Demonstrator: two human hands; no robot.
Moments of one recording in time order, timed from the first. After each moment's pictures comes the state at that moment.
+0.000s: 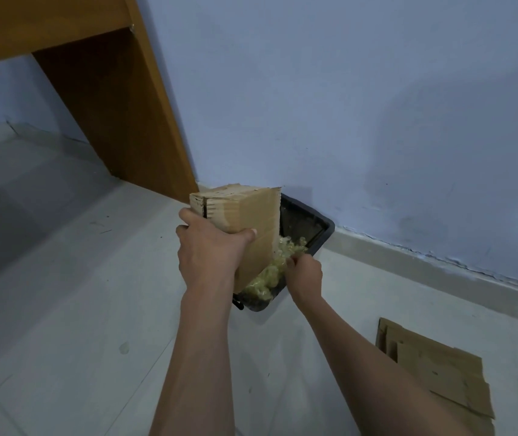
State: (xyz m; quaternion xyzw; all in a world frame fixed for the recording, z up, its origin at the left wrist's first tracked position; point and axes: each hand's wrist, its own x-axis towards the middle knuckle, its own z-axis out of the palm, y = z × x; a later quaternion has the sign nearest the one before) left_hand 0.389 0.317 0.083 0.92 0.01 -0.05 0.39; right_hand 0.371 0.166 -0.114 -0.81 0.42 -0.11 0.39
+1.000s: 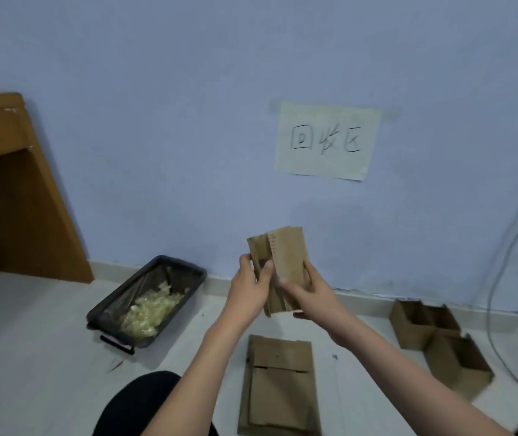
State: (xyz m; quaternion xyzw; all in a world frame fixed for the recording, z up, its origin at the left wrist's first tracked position) left_hand 0.122 0.214 0.155 0.74 -0.35 -0.22 0.53; right_hand -0.012 0.137 0.167 -0.71 0.38 -0.19 0.57
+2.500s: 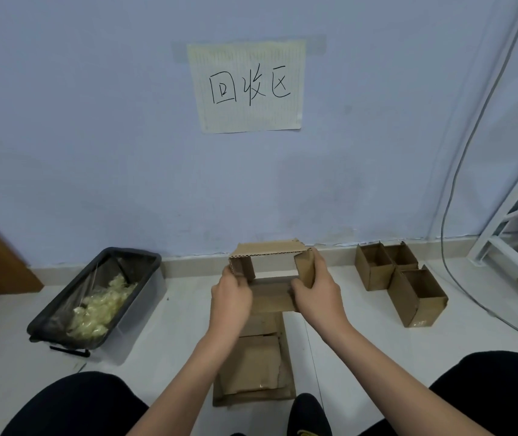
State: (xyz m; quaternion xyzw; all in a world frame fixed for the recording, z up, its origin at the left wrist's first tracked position) left_hand 0.041 0.165 0.092 0.82 -0.30 -0.23 0.43; right_hand -0.100 0.099 0.097 -0.66 0.53 -0.29 0.45
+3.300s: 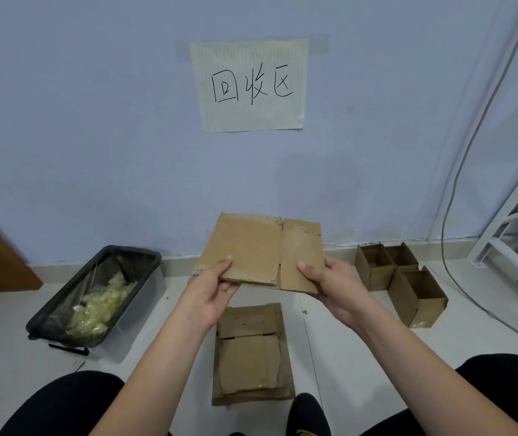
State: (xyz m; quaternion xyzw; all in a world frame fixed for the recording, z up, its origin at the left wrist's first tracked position) left_hand 0.079 0.170 0.115 0.48 0.02 -0.50 0.72; right_hand -0.118 0.070 0.118 -0.46 0.42 -0.30 0.73
